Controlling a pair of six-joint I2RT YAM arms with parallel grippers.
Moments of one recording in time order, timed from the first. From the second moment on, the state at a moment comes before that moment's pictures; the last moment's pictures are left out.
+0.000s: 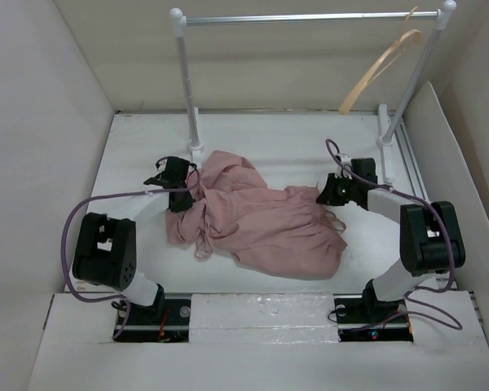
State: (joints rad) left arm -0.25 1.52 0.87 -0.44 -0.20 -0.63; right arm 0.08 1.61 0.79 -0.05 -0.46 0.13
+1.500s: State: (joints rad) left arm -0.23 1.92 1.75 -0.69 -0.09 -0.47; right arm 0.01 1.13 1.14 -0.72 0.10 -0.04
